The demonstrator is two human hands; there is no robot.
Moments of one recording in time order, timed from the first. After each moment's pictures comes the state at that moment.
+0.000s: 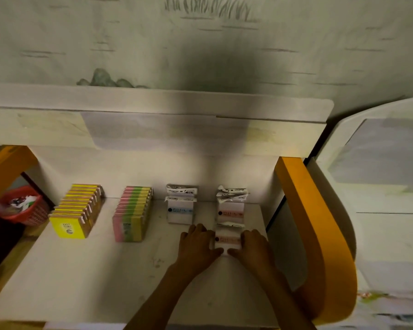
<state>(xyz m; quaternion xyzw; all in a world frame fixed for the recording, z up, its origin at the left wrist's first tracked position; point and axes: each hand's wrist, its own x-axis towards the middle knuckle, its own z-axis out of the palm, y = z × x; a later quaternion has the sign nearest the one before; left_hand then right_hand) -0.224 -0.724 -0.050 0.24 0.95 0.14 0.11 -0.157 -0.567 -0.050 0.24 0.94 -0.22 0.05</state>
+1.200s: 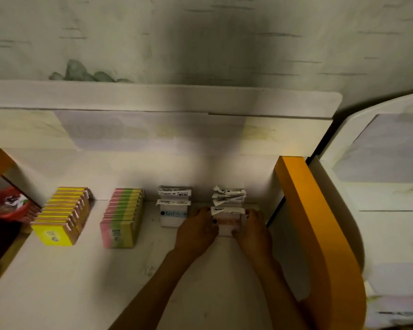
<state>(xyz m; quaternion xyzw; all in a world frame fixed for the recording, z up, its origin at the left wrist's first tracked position) -0.266 -0.698 -0.050 0.21 0.93 0.31 0.06 -0.196 -0.547 -0.042 0.28 0.92 -0.27 -0.04</state>
